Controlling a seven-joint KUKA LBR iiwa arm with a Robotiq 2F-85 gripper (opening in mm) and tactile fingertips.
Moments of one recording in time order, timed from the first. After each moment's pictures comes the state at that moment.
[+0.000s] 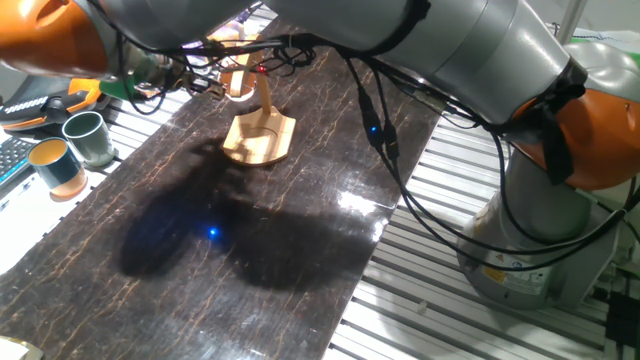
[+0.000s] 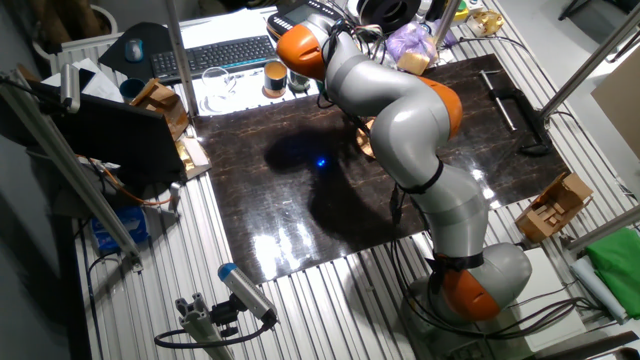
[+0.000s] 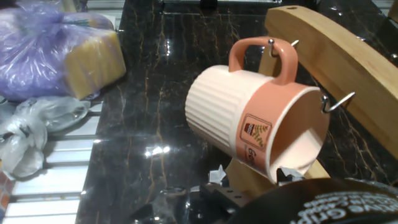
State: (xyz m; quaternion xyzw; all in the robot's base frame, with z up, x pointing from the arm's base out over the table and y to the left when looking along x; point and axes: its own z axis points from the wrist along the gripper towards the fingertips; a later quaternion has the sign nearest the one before) arm 0.669 -0.029 0.156 0.67 0.65 -0.28 0.23
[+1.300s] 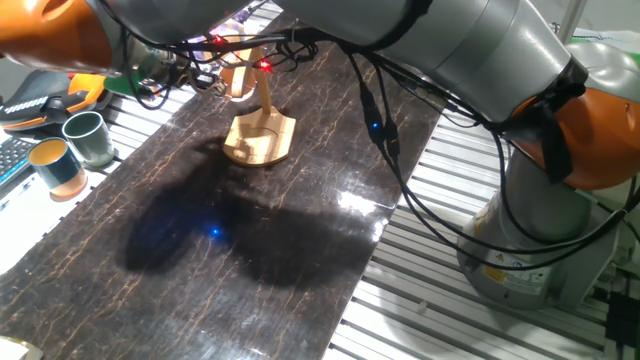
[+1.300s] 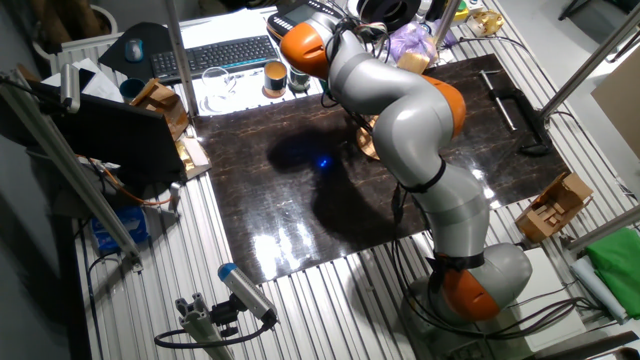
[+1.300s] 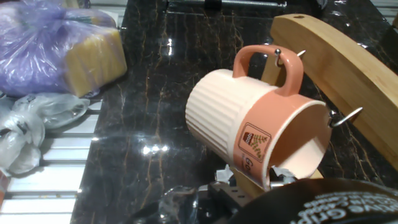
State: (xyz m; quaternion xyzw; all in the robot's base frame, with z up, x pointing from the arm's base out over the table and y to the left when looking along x) arm 0.668 -0.035 0.160 0.66 0.66 -0.28 0.22
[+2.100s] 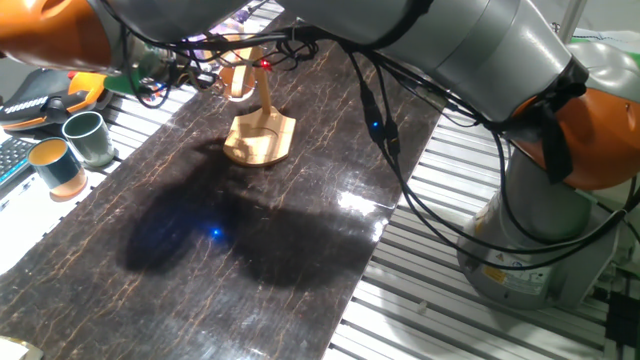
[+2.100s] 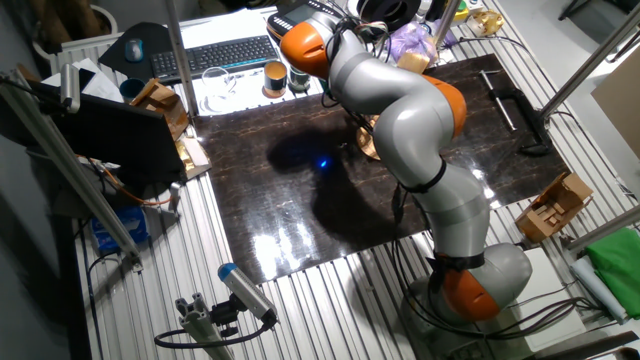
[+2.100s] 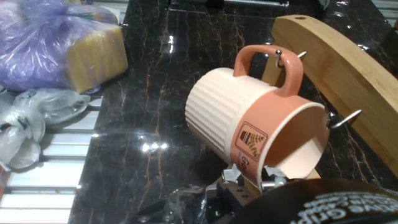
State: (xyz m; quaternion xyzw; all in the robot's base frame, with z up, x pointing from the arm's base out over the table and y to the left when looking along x) arm 0.667 -0.035 0.162 0.65 0.67 -0.29 0.22
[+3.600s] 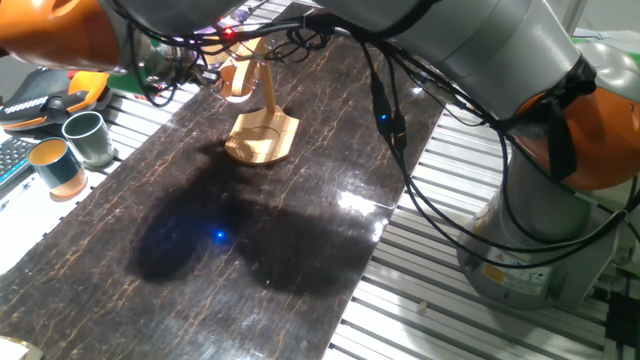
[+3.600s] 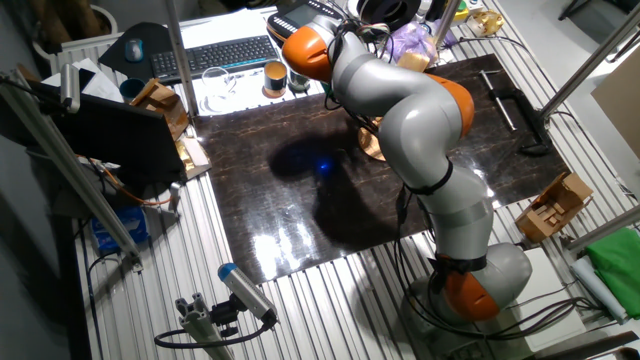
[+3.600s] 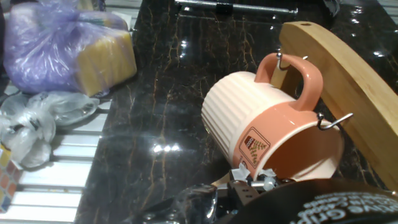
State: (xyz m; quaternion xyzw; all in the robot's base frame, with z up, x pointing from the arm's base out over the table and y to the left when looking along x) arm 0.663 -0.035 0.170 0.64 0.68 -0.27 0.24
